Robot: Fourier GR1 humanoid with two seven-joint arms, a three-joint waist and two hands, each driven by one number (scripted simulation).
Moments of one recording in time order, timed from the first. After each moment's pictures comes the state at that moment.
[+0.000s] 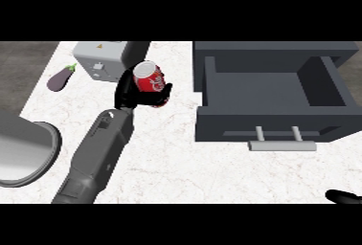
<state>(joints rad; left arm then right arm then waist) -0.77 0.01 0.13 -0.64 0.11 0.06 -0.35 0.08 -0.09 -0.31 -2.25 -0.07 0.08 0.30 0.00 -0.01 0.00</state>
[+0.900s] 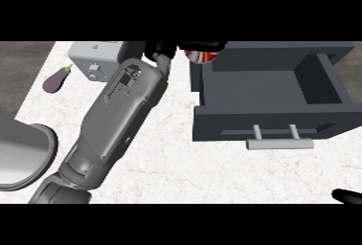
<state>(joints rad) -1.12 0.00 -0.09 -0.89 0.20 0.34 0.15 0.07 -0.11 -0.34 -2.25 -0.09 0.09 0.31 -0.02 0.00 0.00</state>
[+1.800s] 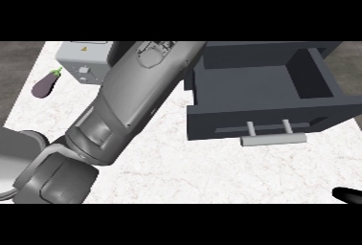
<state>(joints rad) -1.51 0.00 -0.19 -0.50 0.34 0.45 0.17 0.02 -0.12 -0.33 -2.27 -0.09 0.08 0.36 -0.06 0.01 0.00</state>
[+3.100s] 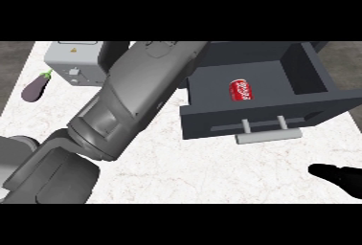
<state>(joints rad) -1.61 0.00 -0.30 -0.31 0.53 0.65 0.04 -0.13 -0.25 -0.22 -2.19 0.10 0.13 0.28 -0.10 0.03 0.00</state>
